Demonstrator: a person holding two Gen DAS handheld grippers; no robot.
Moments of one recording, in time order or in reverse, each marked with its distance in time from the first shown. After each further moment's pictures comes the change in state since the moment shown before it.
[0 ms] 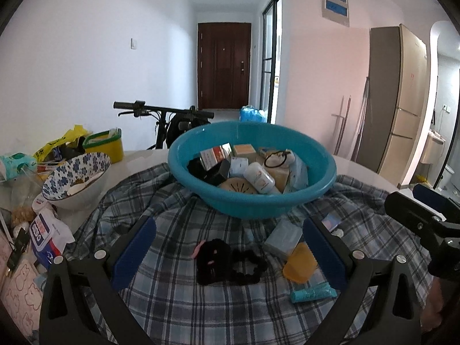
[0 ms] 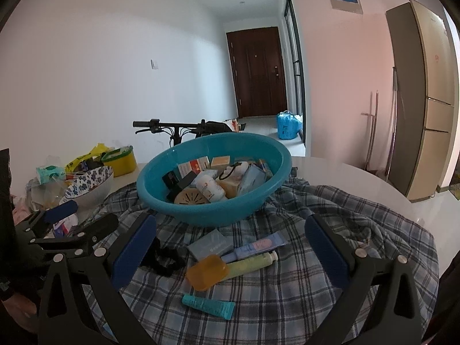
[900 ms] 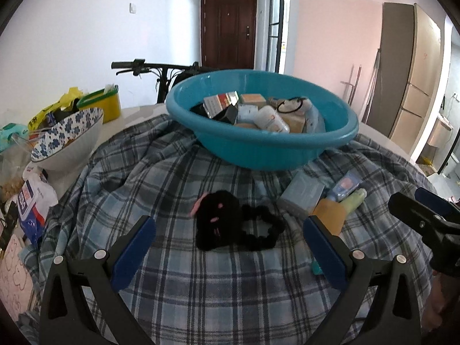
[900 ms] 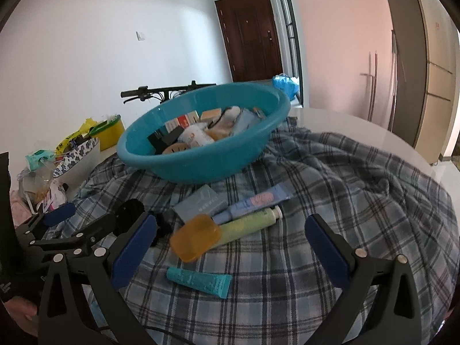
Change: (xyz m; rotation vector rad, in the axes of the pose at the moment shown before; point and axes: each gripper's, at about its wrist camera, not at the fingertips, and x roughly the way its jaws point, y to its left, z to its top) left arm 0.048 0.009 -0.041 -0.010 0.191 0.023; right arm 0.050 -0.017 -0.043 0.080 0.183 -0.001
